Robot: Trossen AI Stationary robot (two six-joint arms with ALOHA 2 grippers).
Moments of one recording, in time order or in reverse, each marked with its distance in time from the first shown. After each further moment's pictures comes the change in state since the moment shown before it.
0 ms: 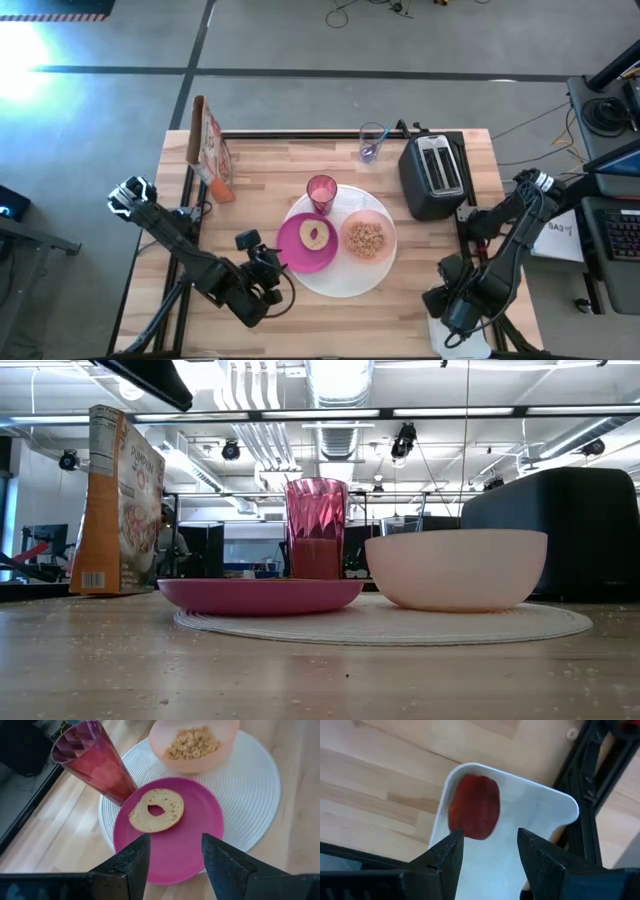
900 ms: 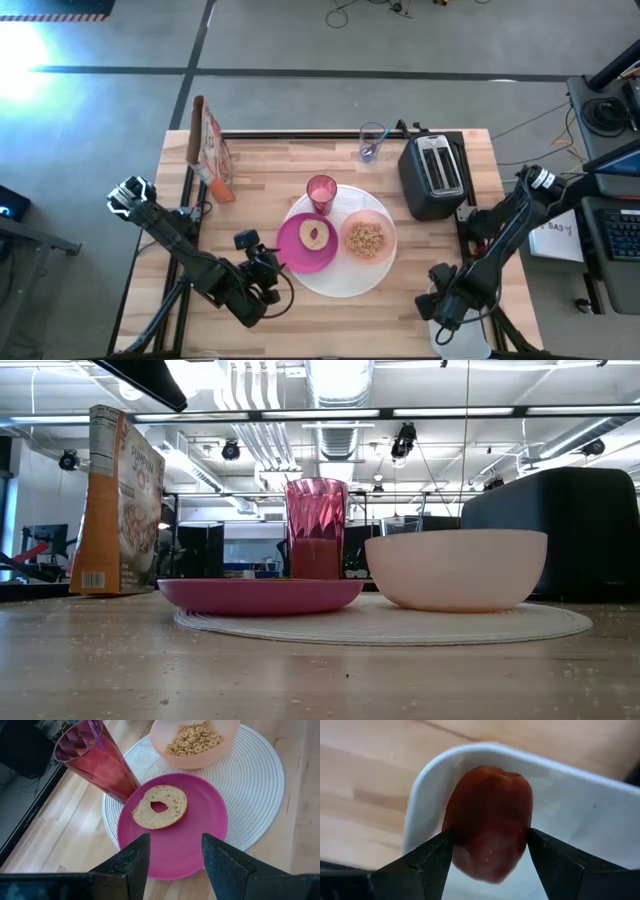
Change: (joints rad) left arm -0.004 -0.003 0.000 -0.031 0.005 0.005; right arm -0.010 -0.007 -0.403 0.549 -0.082 0.043
